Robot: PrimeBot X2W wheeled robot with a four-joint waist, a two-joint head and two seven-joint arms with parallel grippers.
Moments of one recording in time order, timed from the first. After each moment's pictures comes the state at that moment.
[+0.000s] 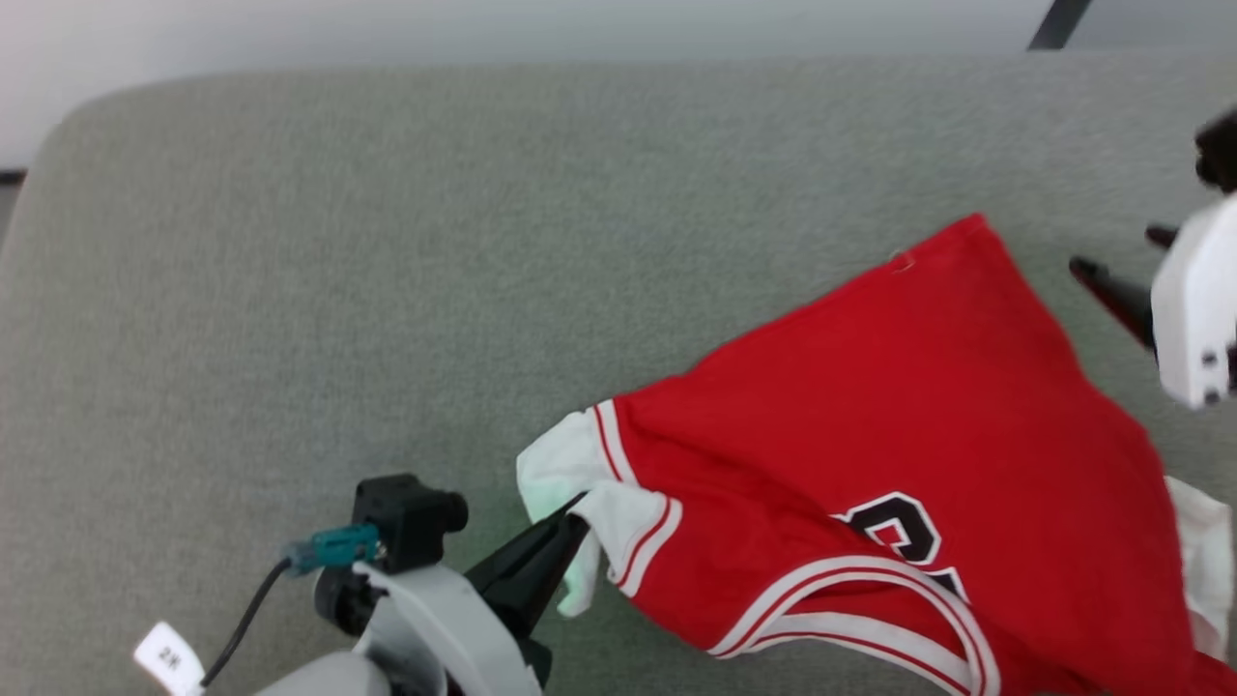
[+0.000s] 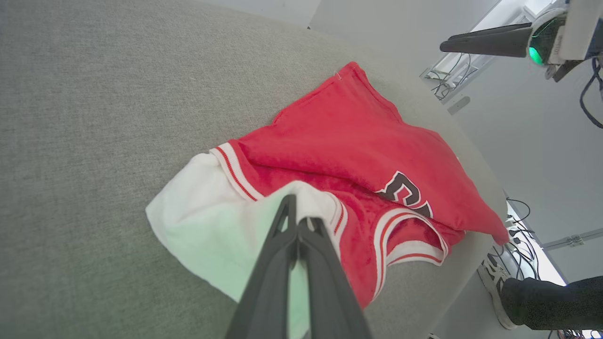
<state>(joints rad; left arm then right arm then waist) -0.43 0.69 -0.95 -0.17 -1.12 0.18 -0.10 -0.65 -0.59 0.26 0.06 0.59 0.13 0.88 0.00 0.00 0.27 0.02</state>
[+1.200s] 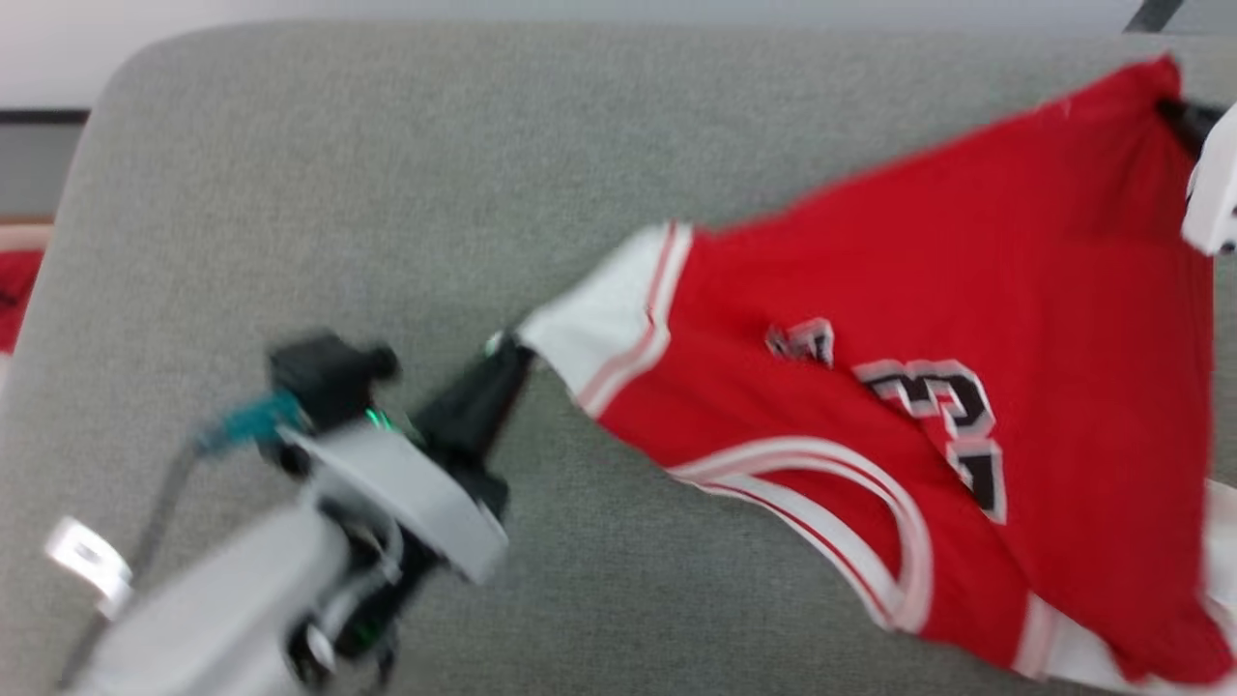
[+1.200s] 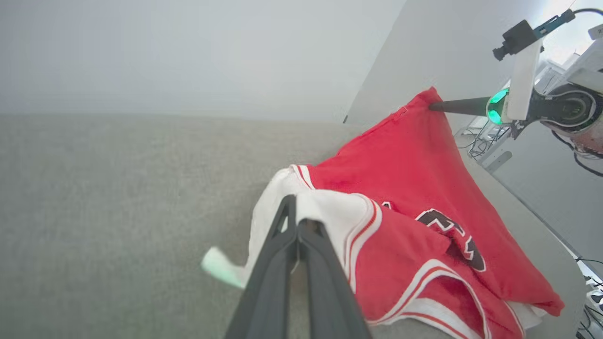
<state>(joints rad) -0.59 0.65 -0.86 -0.05 -1.06 0.13 -0.19 -1.05 -0.56 0.49 0.72 0.70 0.13 0.44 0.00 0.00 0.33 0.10</state>
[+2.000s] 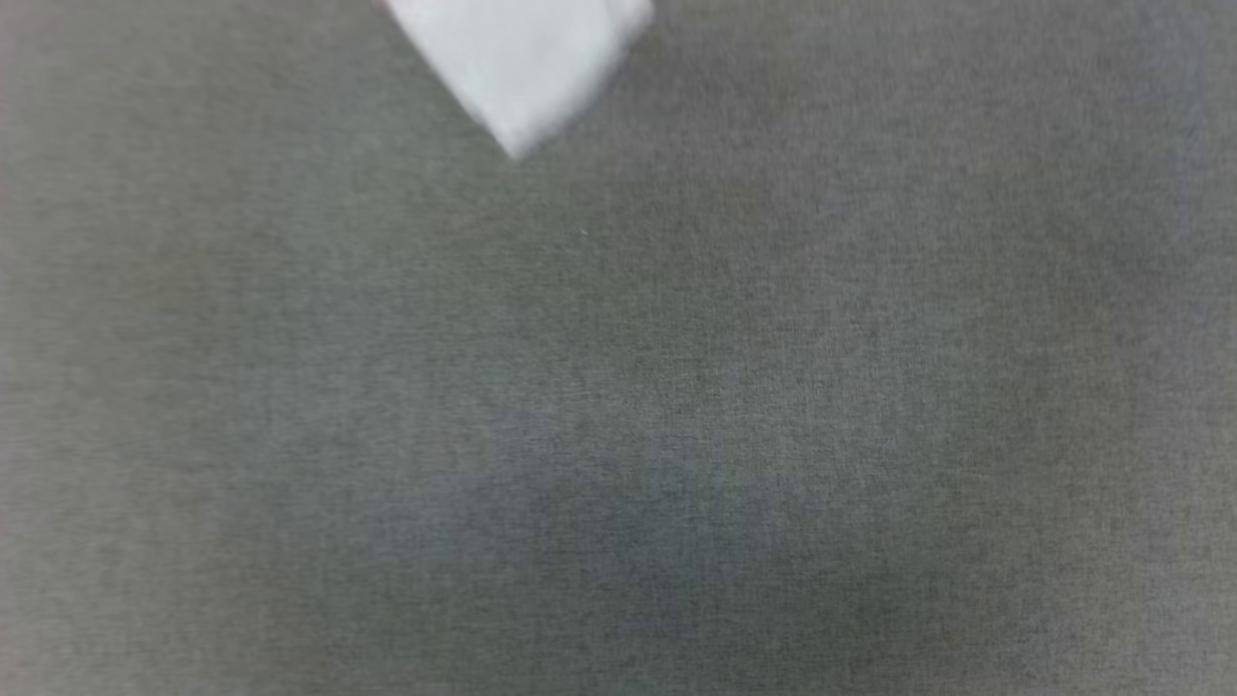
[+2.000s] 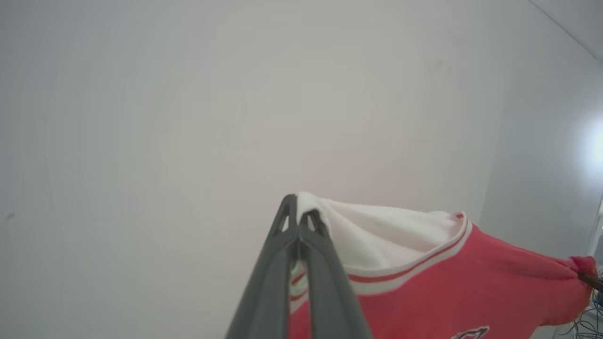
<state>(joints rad) -1.67 0.47 -0.59 0.75 -1.02 -0.08 -0.23 -1.68 -0.39 0.15 1.11 0.49 0.13 -0.03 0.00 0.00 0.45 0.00</state>
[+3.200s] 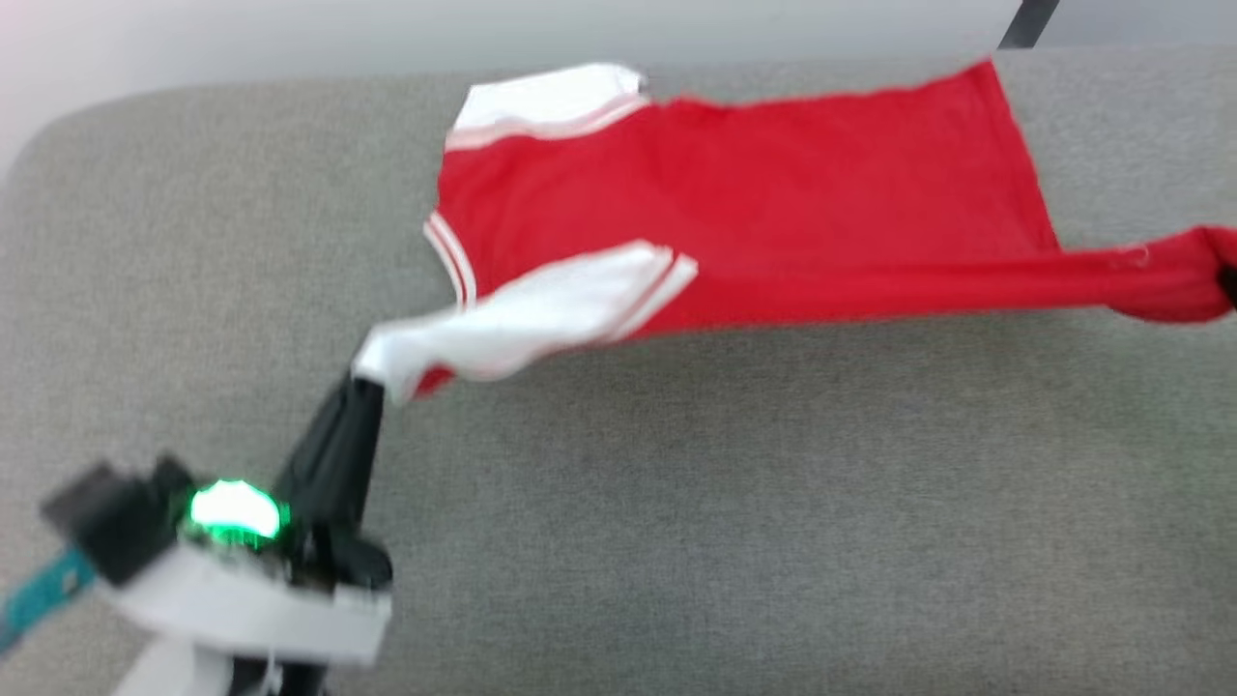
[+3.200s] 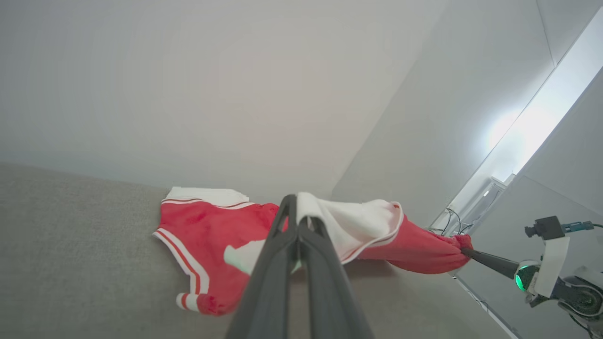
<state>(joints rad) -0.18 0.49 -0.30 -0.19 -0.92 -0.10 -0.26 -0.43 -0.73 0.22 0.21 0.81 0.13 0.18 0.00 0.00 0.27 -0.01</state>
